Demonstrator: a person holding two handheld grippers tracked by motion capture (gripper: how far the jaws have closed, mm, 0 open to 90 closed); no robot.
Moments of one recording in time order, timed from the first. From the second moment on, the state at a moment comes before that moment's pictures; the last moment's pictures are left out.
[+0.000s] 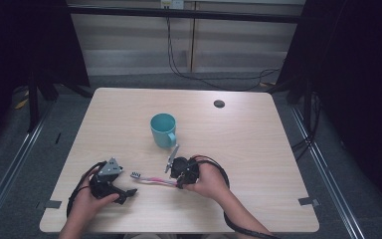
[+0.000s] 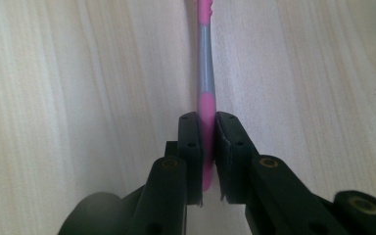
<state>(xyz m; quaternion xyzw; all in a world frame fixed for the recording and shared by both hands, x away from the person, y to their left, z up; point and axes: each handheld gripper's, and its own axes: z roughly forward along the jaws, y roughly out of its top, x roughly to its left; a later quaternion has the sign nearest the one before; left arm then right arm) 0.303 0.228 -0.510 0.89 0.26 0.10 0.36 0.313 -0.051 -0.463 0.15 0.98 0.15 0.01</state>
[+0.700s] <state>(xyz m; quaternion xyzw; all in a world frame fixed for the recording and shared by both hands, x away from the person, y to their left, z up) 0.303 0.228 -0.509 0.89 0.26 0.10 0.36 0.302 -0.085 -0.455 0.18 0.96 0.21 0.03</state>
